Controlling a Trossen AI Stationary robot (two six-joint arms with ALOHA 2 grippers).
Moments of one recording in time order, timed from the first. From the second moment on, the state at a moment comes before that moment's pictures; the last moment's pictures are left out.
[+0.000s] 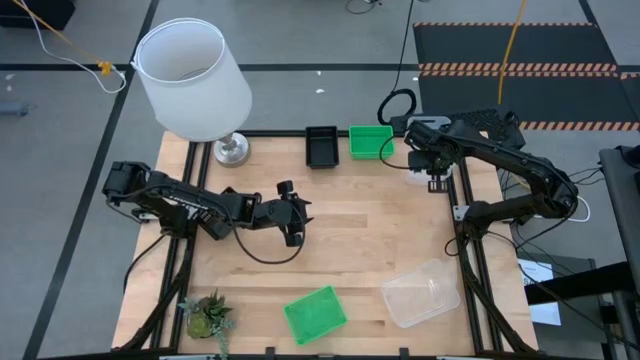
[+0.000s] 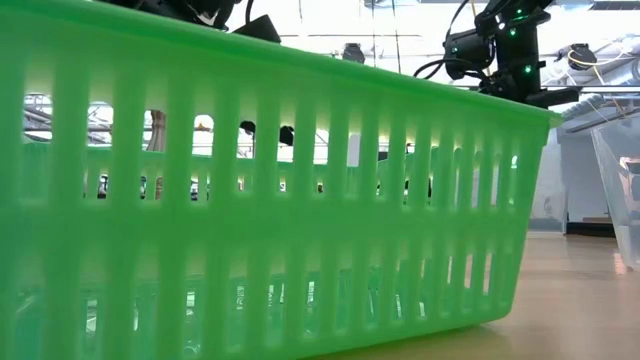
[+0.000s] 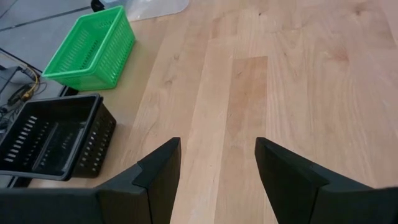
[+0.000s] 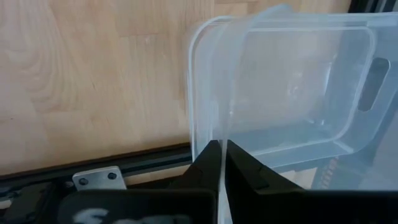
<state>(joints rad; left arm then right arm) -0.10 1.51 0.83 0.03 -0.39 0.09 -0.68 1.26 1.02 -1.30 0.28 -0.61</state>
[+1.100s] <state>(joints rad) -0.10 1.51 0.83 0.00 -0.39 0.06 -0.55 1.19 1.02 -1.26 0.29 -0.32</state>
